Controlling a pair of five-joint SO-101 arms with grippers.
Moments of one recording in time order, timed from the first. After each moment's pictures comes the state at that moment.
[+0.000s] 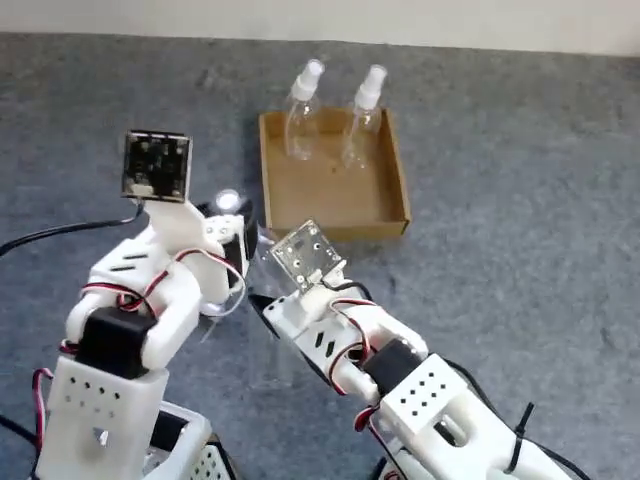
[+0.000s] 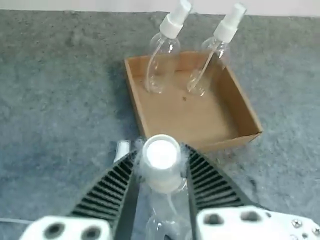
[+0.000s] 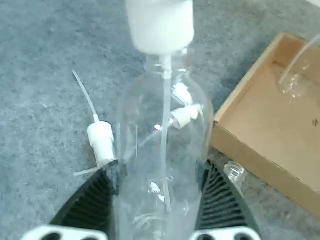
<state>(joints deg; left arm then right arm) 11.1 -55.7 38.7 63.3 16.8 -44.9 -54.9 68.4 23.5 2.7</state>
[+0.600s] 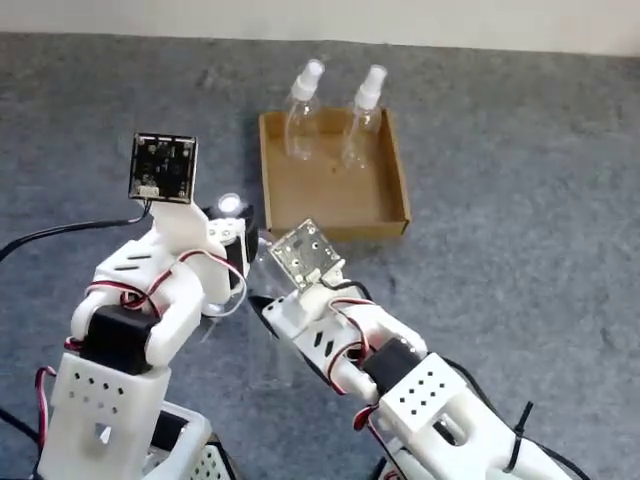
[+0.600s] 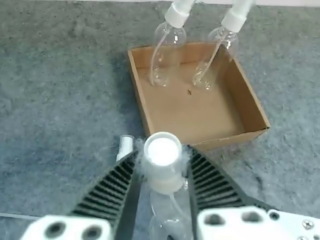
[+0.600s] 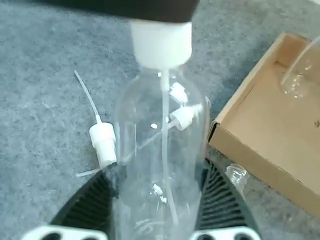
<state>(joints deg) 11.6 -55.7 41.7 63.2 16.7 -45.0 -54.8 67.3 23.6 2.4</state>
